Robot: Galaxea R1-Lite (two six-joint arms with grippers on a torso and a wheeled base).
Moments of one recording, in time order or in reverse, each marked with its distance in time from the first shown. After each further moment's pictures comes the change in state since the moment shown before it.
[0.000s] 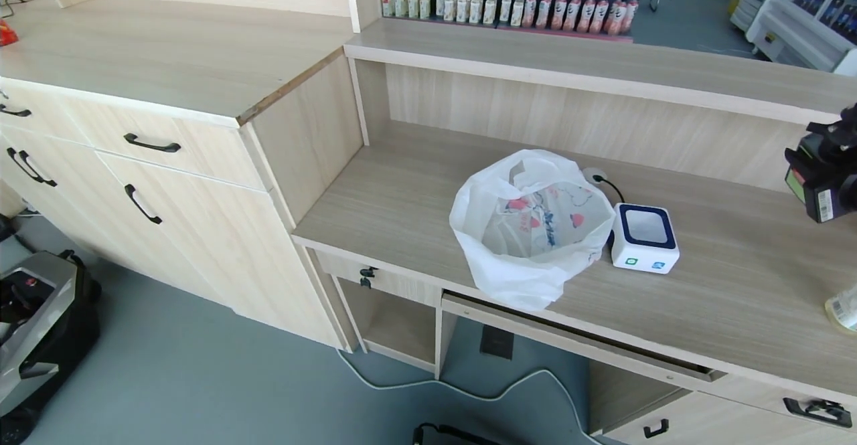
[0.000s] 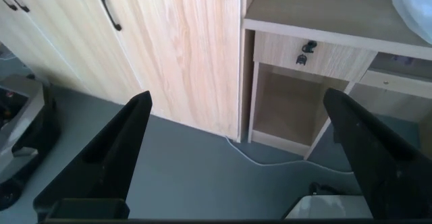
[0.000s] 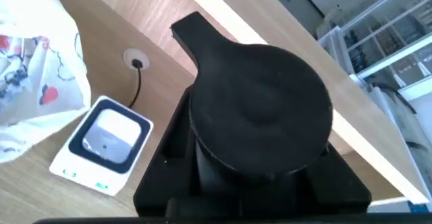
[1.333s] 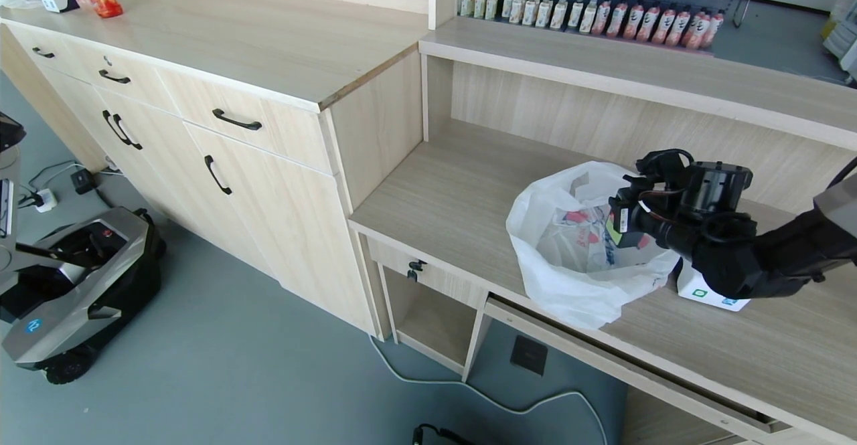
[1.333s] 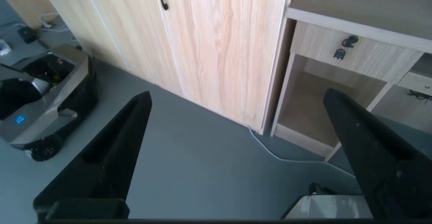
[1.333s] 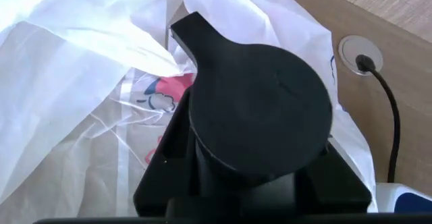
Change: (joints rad) left arm 0.000 0.000 0.000 0.000 0.000 0.000; right arm 0.247 0.684 -0.381 -0.033 -0.122 0.494
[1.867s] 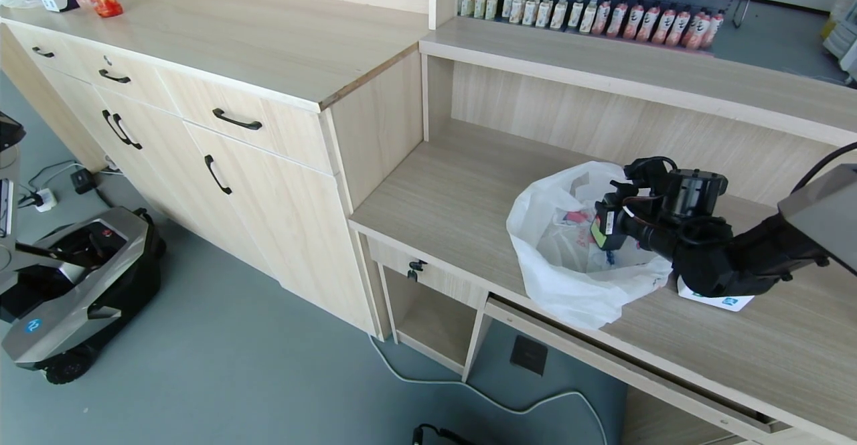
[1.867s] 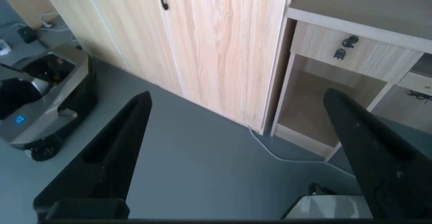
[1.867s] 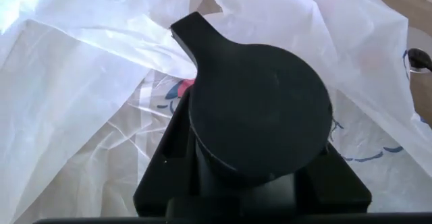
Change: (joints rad) left arm 0.000 0.000 0.000 0.000 0.000 0.000; right arm 0.006 0.091 -0.078 -0.004 0.030 0.066
